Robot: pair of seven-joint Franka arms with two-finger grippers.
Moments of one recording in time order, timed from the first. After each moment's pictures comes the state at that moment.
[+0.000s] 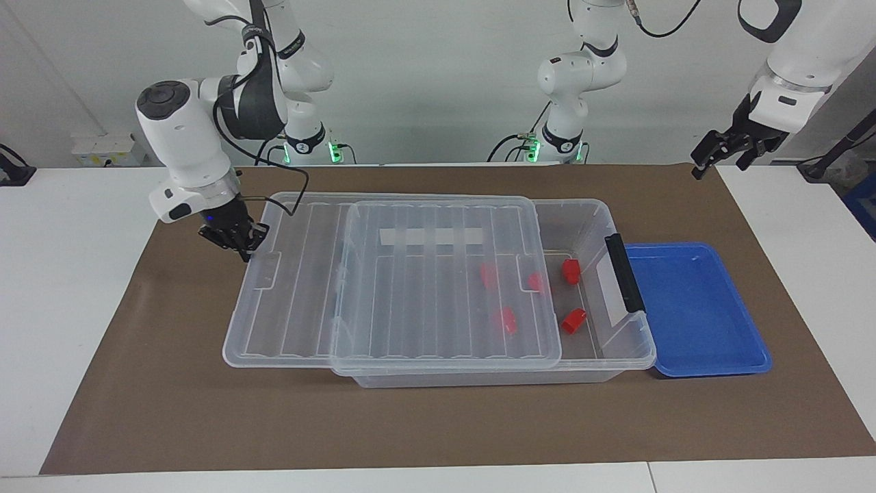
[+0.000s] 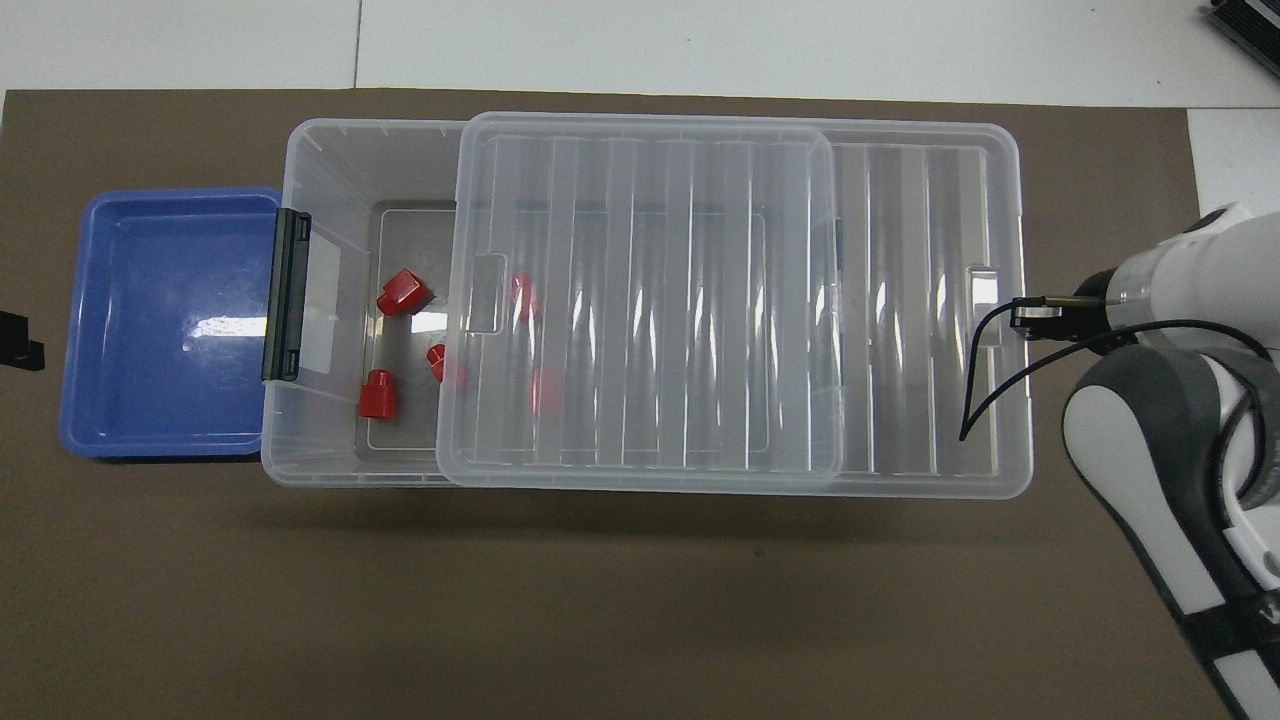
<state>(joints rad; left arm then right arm) 0.18 -0.07 -0.09 -1.65 0.03 1.54 -0.04 -0.05 0.01 0.10 -1.98 0.03 2.08 0.14</state>
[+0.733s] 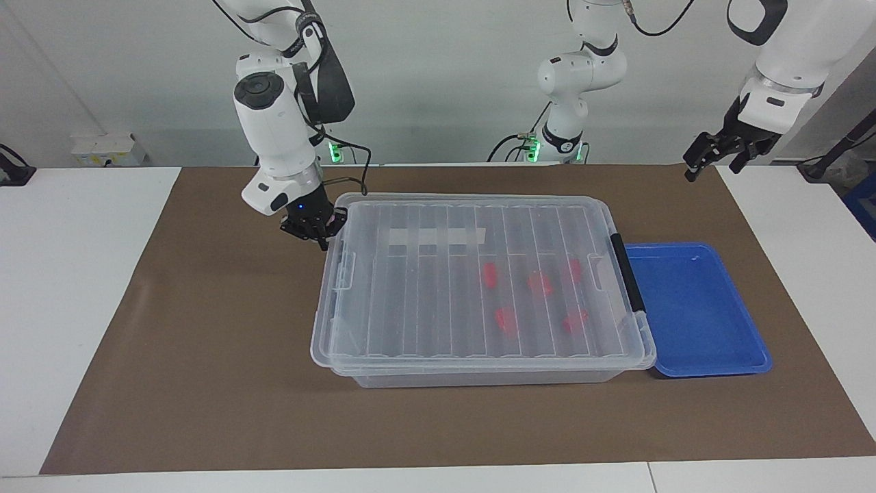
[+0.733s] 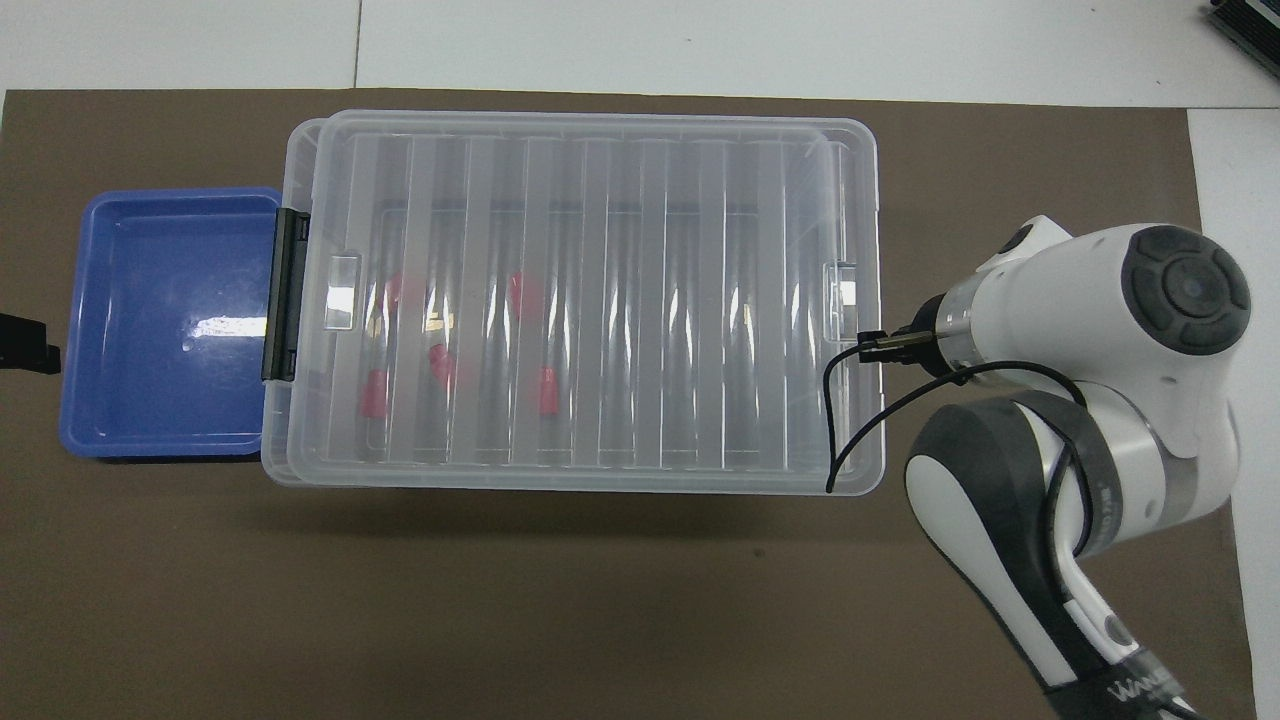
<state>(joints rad) 0.17 -0.10 -0.10 -1.70 0.02 1.59 -0.04 0.16 0.01 0.10 -1.98 0.05 2.09 0.15</state>
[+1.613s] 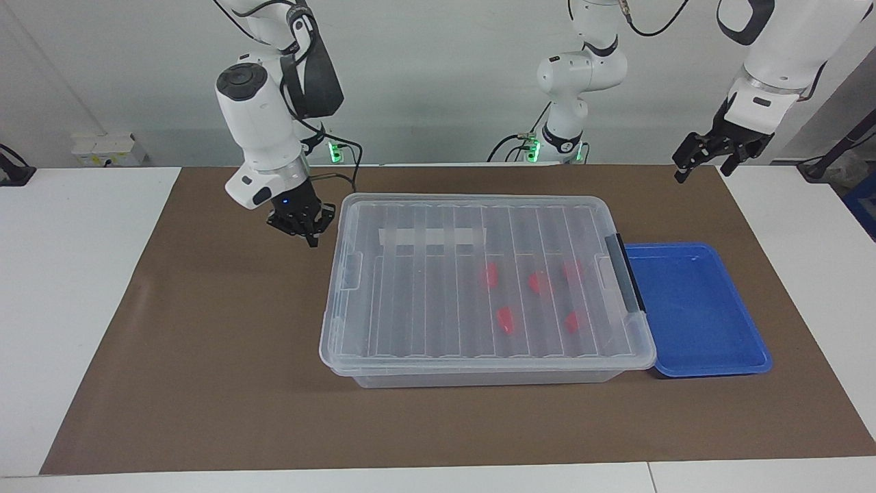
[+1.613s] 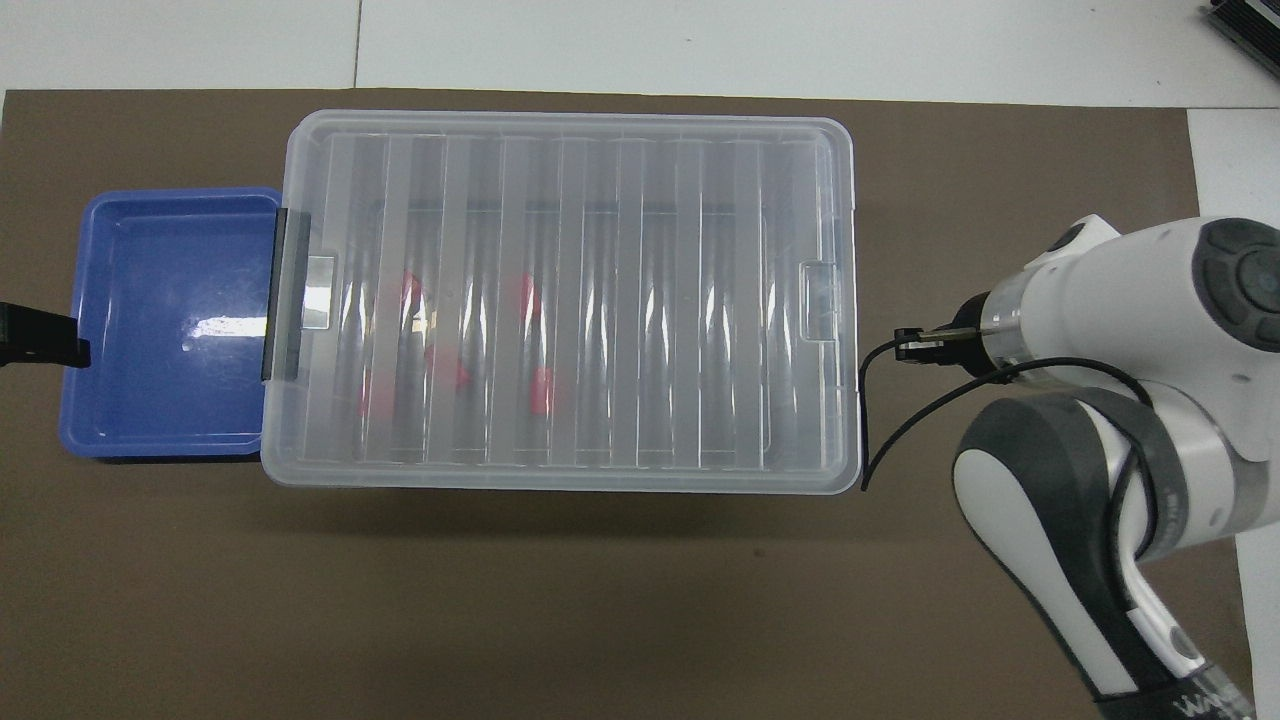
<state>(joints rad) 0.10 -0.10 -0.06 -1.70 0.02 1.60 -0.04 0.09 -0.03 0.08 -1.98 0.05 2.02 0.17</state>
